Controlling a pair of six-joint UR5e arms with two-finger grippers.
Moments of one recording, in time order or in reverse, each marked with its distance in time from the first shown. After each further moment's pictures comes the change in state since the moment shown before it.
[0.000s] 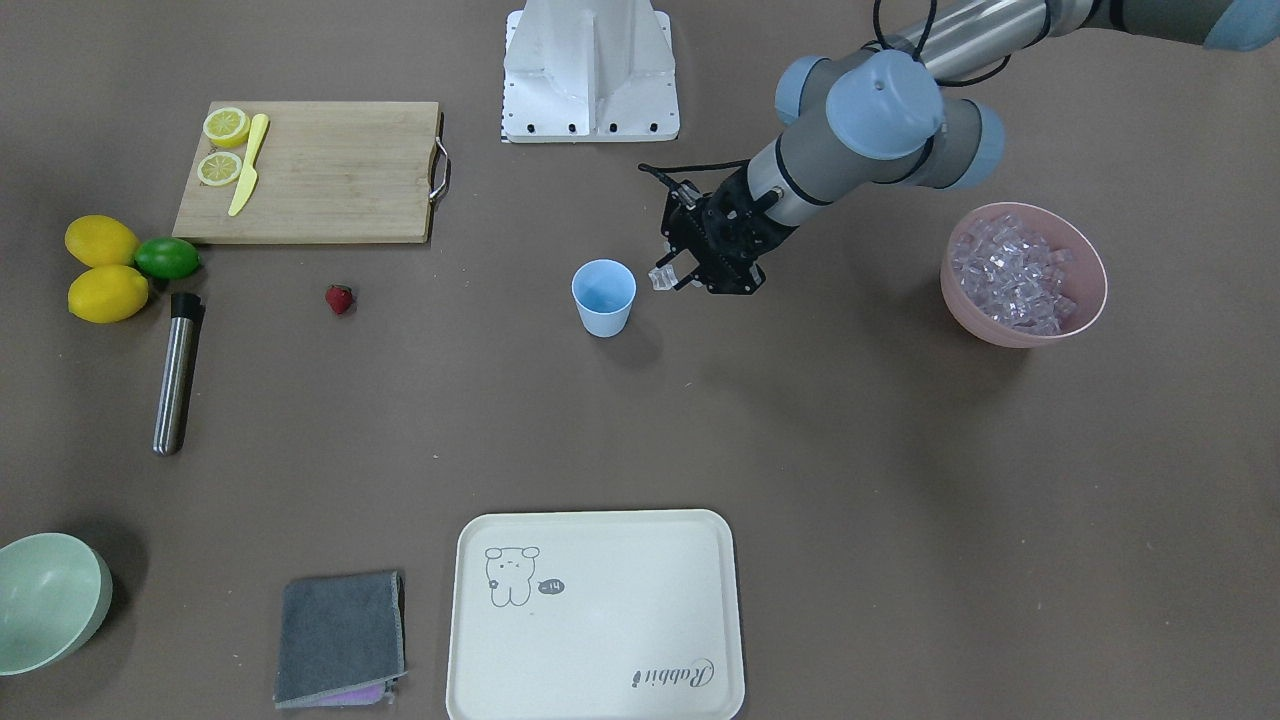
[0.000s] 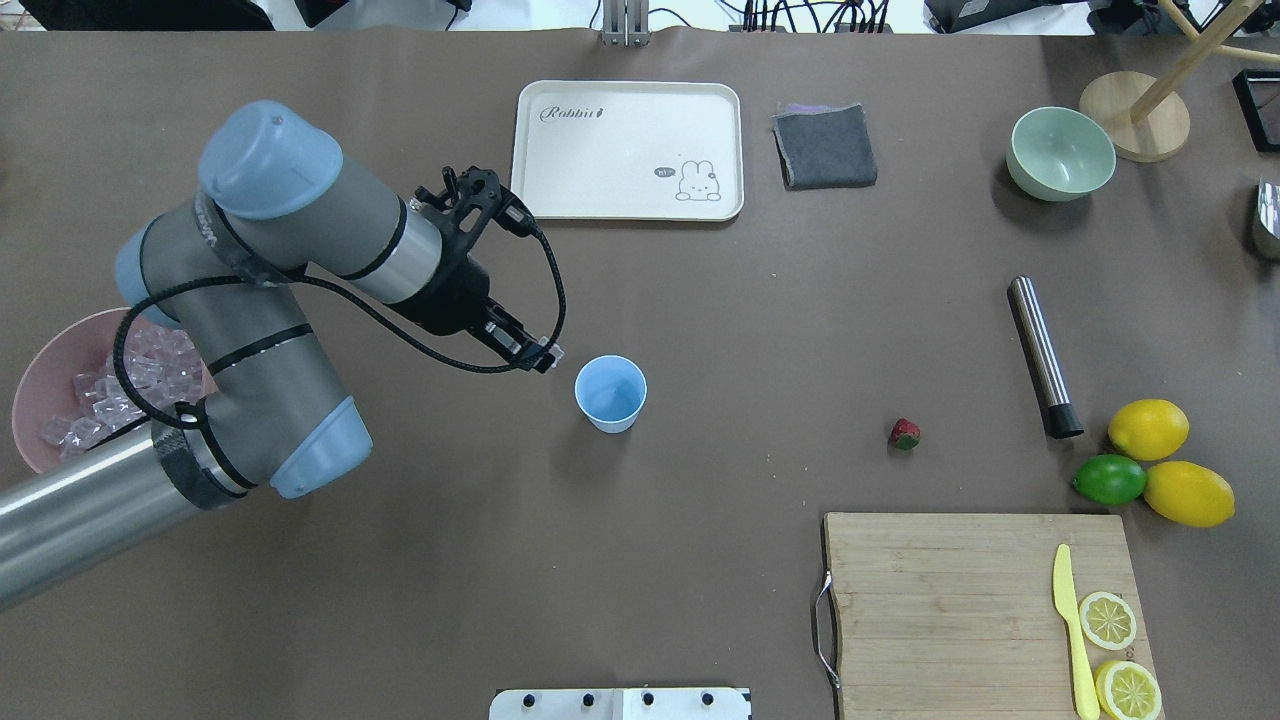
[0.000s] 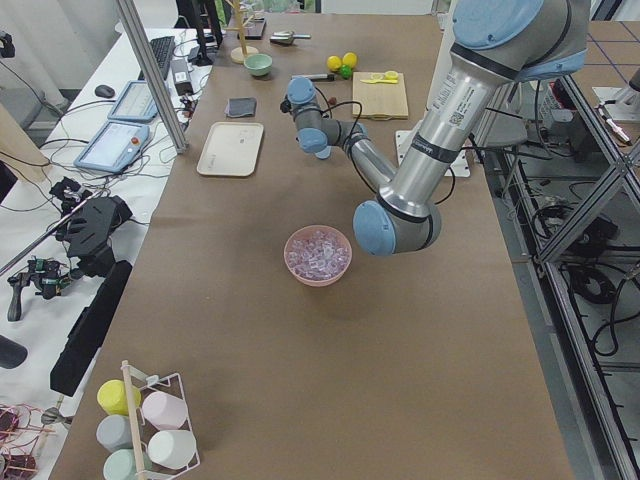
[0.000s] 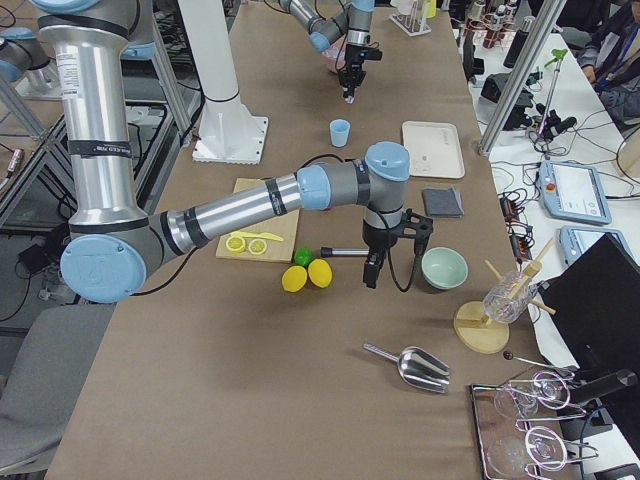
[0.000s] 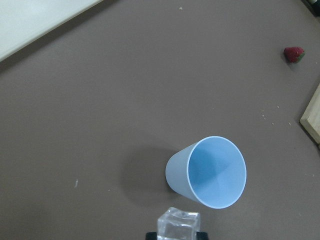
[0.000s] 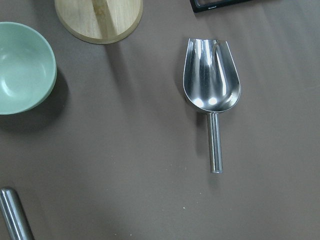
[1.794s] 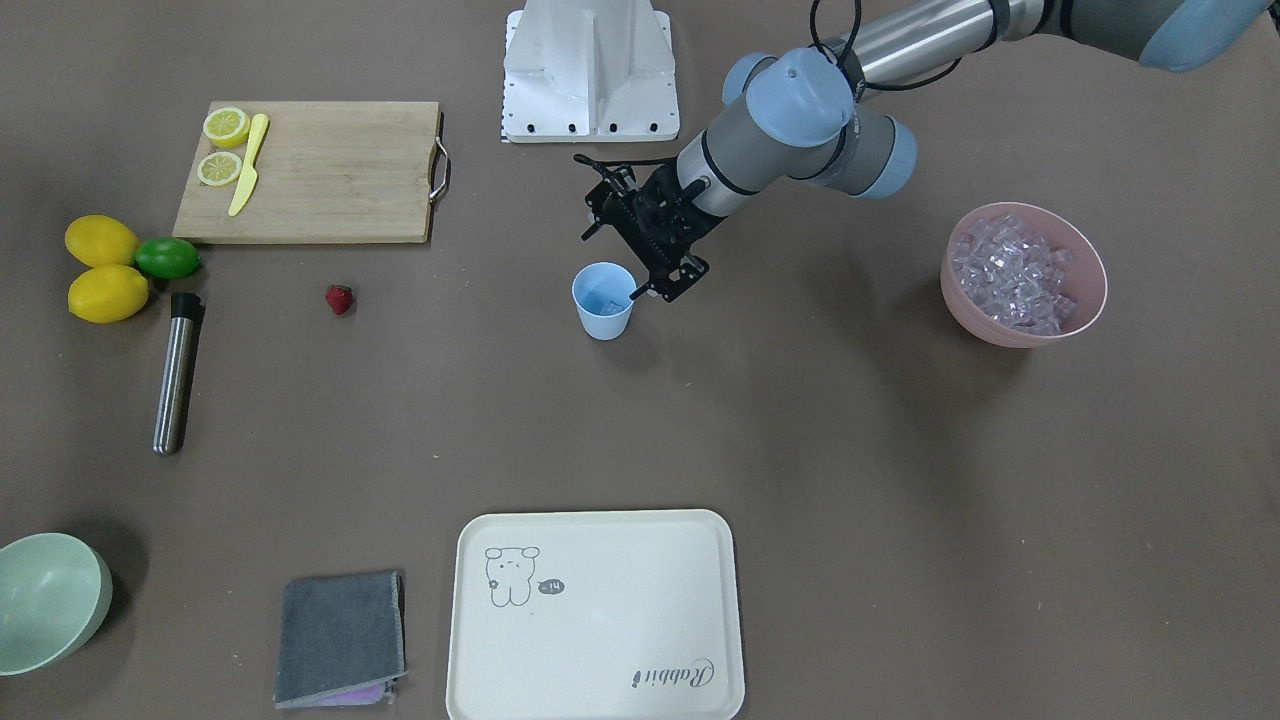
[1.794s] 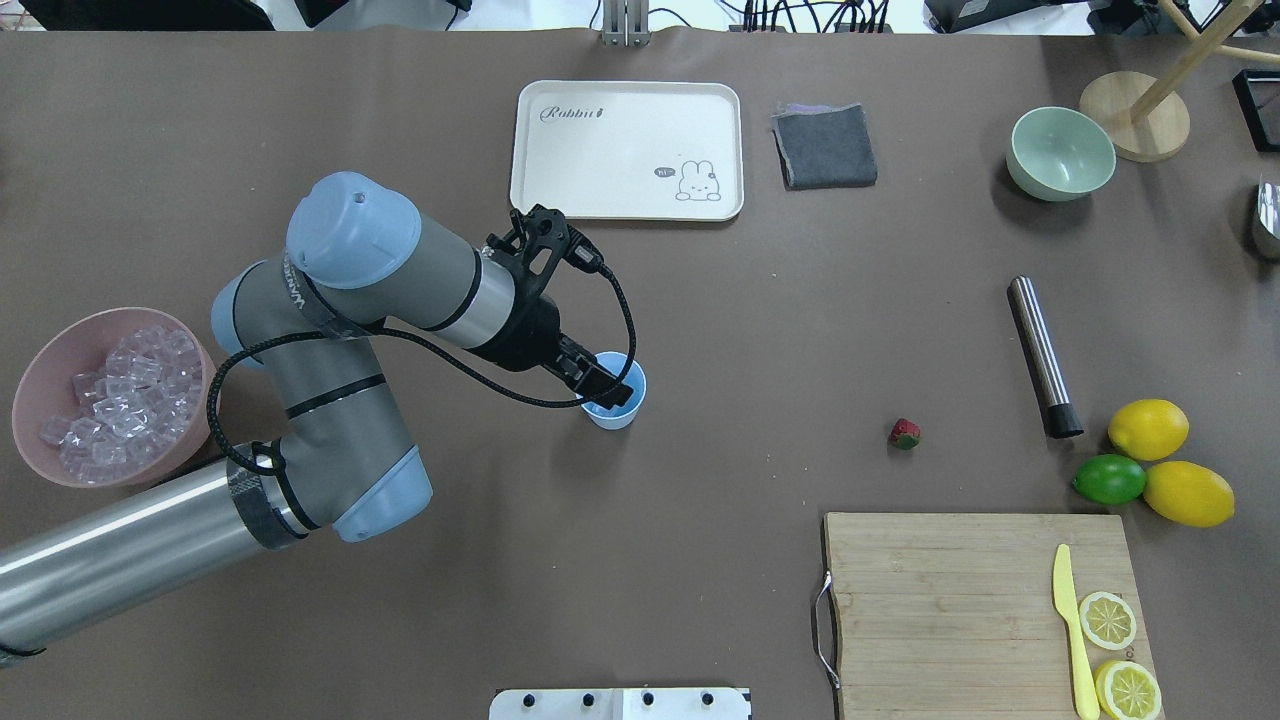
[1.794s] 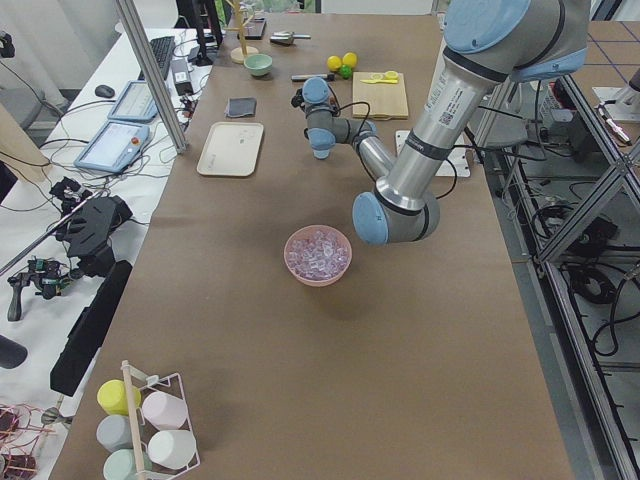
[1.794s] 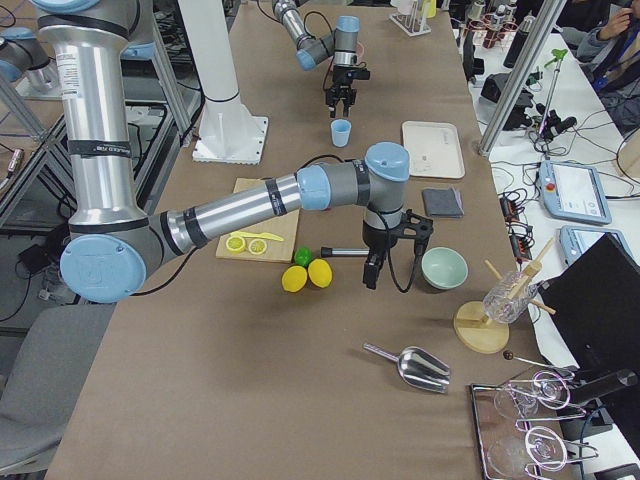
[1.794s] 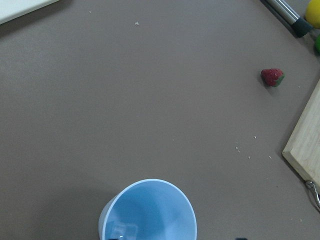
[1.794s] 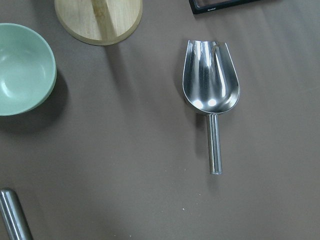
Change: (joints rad) left arm 0.060 -0.052 0.056 -0.109 0.098 -0.078; right arm 0.000 0.002 0.002 0.001 -0.004 -0.001
